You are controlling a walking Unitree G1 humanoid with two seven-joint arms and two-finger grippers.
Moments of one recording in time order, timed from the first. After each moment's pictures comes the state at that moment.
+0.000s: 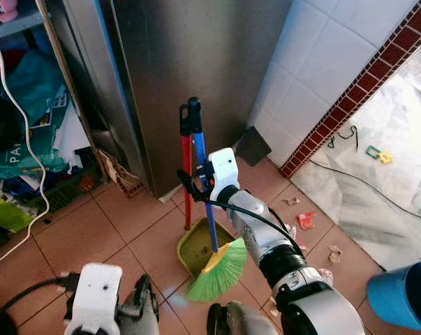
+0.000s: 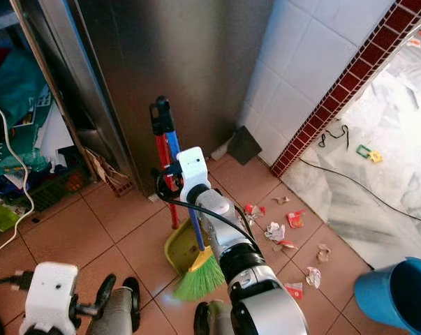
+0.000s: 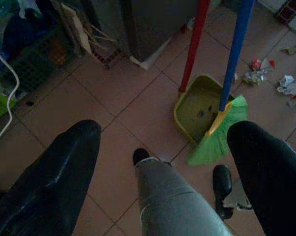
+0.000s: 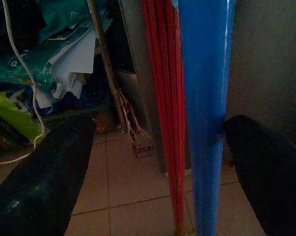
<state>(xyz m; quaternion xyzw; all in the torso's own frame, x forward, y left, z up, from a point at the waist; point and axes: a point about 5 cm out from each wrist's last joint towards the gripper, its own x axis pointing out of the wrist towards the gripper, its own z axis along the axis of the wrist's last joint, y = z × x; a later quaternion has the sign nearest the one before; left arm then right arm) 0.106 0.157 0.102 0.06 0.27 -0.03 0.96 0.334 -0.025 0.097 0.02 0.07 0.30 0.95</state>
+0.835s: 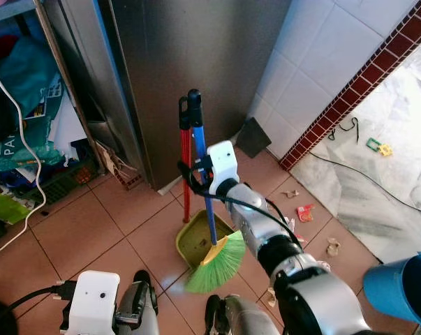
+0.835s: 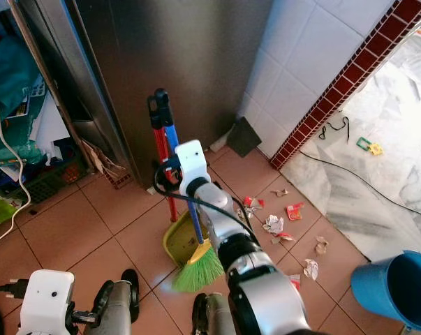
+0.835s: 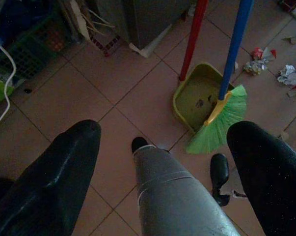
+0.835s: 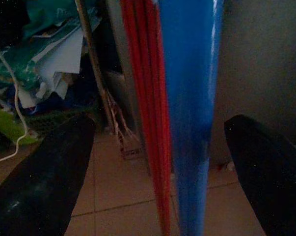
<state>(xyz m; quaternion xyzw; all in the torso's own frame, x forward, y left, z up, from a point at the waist) 0.098 0.154 0.105 0.06 0.28 -0.02 0.96 0.348 -0.024 0.108 0.00 0.03 0.28 0.96</state>
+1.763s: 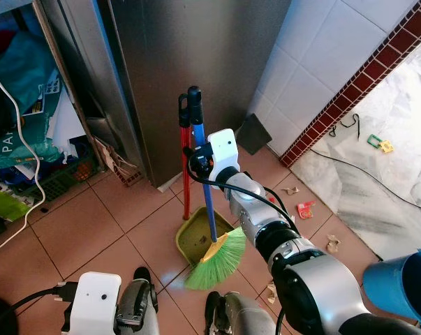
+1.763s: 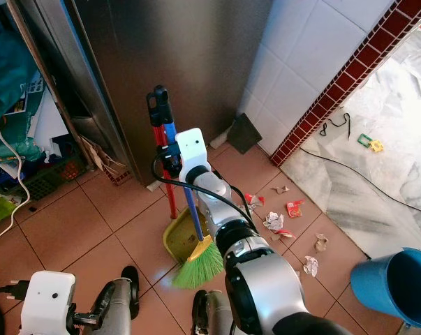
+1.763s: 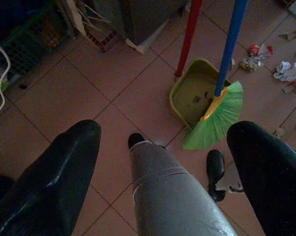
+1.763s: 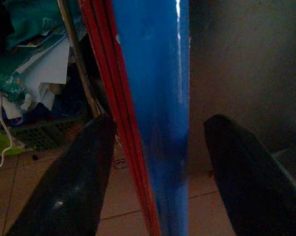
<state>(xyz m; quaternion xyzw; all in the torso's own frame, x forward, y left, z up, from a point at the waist) 0.096 0.152 0.107 0.05 0.28 -0.03 0.96 0.358 -0.023 0.120 0.00 0.02 0.26 0.96</state>
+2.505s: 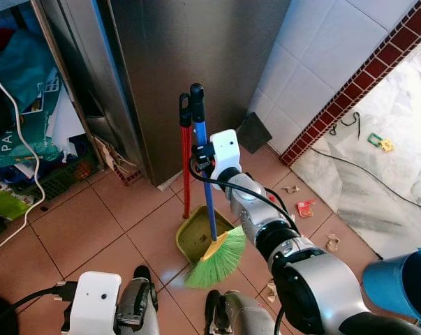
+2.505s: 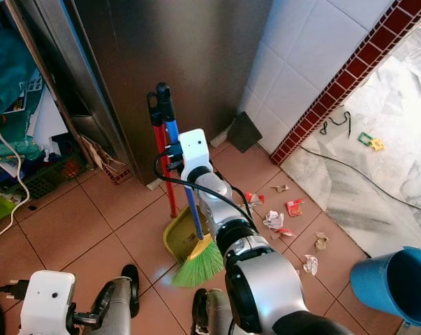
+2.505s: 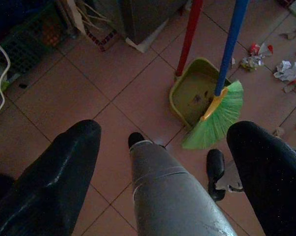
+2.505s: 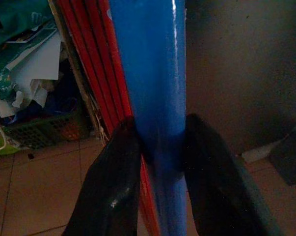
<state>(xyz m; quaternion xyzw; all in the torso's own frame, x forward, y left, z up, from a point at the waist) 0.097 0.151 0.109 0.05 0.28 -0.03 0.96 0.359 -0.026 0.118 0.00 0.03 0.25 0.97</state>
